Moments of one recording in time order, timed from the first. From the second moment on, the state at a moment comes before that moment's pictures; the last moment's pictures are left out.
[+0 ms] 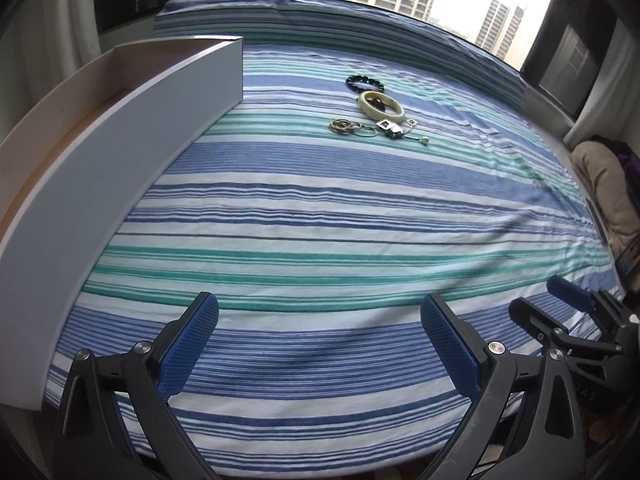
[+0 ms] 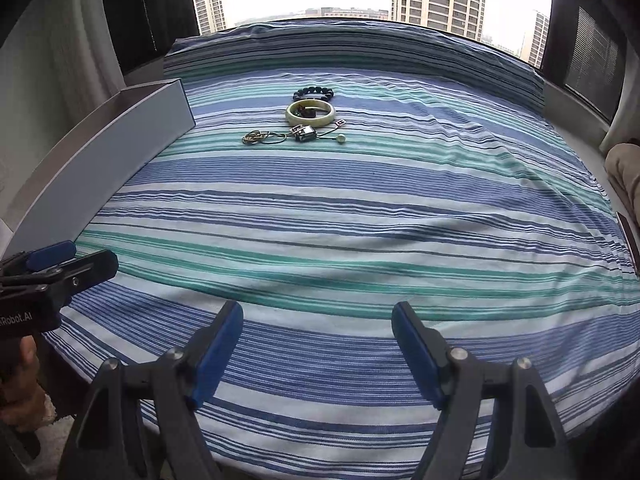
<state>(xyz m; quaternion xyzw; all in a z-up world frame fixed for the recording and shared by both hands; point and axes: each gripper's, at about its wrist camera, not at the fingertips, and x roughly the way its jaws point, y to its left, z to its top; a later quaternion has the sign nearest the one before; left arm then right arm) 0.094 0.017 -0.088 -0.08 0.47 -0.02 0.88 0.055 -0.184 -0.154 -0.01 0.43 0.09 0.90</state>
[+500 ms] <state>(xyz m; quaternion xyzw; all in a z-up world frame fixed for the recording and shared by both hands) 0.124 0.006 -0.103 -0.06 0.49 -0.03 0.87 0.065 -0.190 -0.167 0.00 0.45 0.09 0.89</state>
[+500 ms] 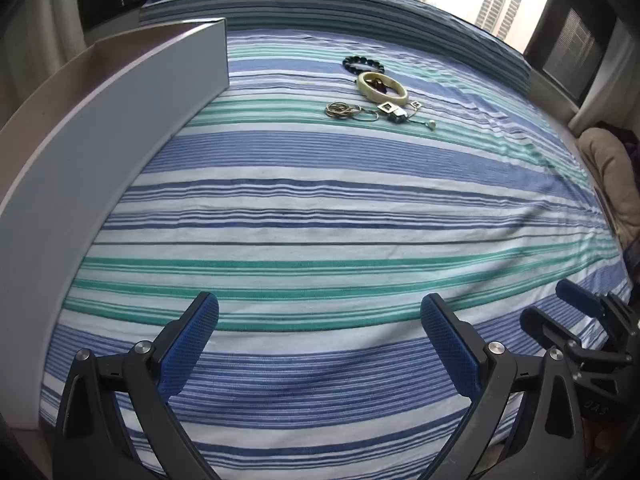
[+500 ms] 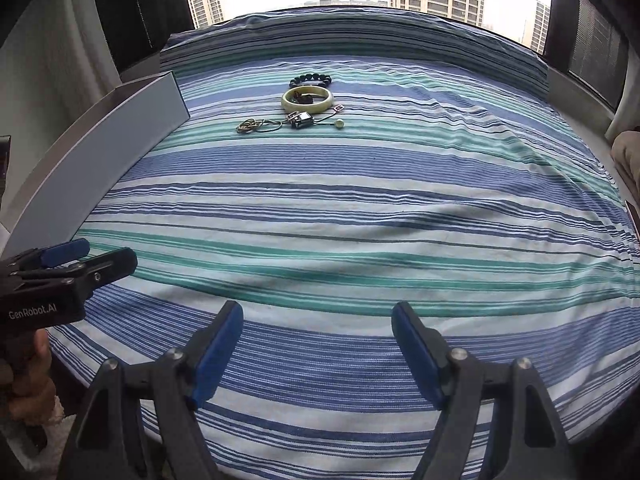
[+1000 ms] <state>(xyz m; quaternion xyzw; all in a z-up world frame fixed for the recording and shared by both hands) 0.291 -0.022 -0.115 0.03 0.46 -0.11 0.88 0.074 -0.215 -0.174 0.03 0.45 0.08 0.89</state>
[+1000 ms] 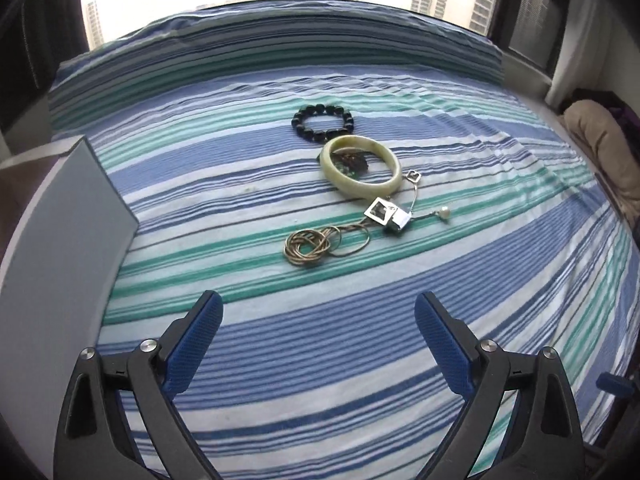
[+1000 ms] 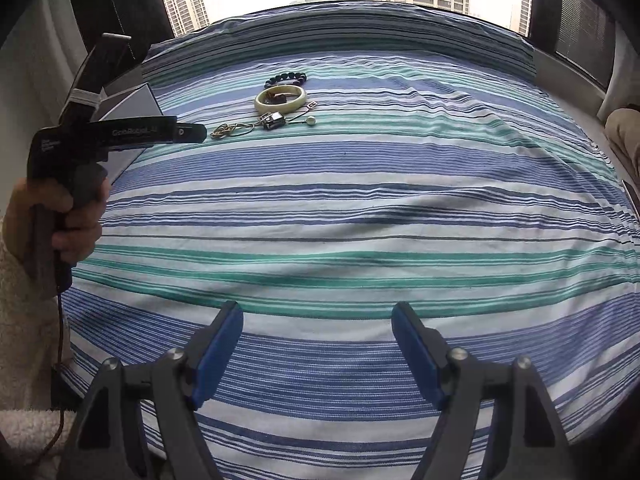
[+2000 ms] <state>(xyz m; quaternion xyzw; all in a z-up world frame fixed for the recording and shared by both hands) 0.278 -0.029 -0.120 0.04 0.46 -0.15 0.87 0.079 -0.235 -0.179 0.05 0.46 0.07 0.88</state>
